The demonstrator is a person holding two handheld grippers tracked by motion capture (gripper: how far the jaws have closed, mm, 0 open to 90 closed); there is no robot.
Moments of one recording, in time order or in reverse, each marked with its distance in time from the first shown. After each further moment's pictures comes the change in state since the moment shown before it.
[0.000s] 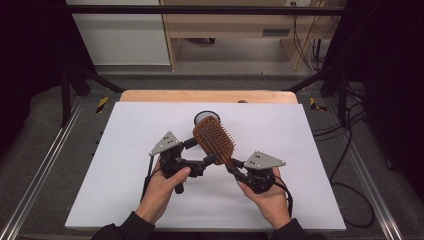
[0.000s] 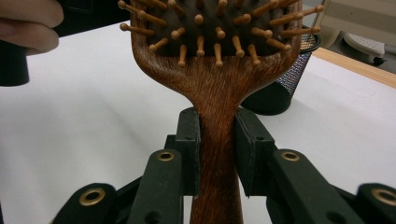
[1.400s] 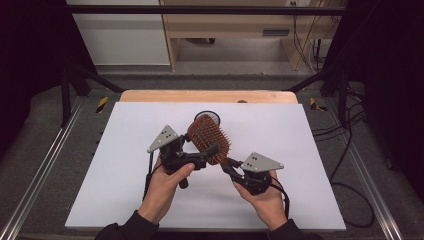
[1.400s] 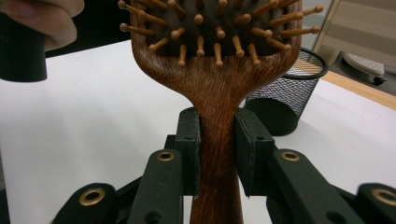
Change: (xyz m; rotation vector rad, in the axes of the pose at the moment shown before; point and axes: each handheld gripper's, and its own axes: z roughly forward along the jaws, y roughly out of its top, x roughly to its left) left arm -0.012 0.022 -0.003 -0.096 0.027 -0.022; right arm 0.012 0.006 0.002 -0.060 0.010 -0.031
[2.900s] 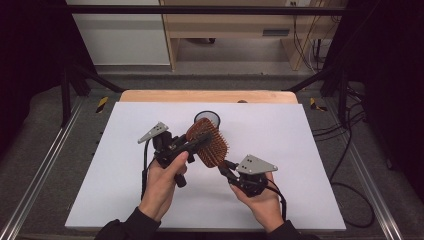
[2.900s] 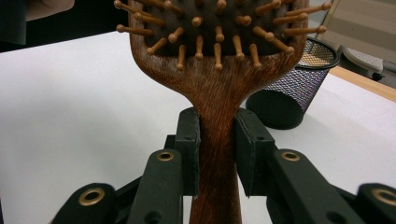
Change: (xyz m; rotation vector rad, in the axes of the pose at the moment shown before) left arm 0.017 0.005 -0.005 0.001 0.004 -0.244; right arm 0.007 -0.005 0.008 0.030 -0.009 -0.011
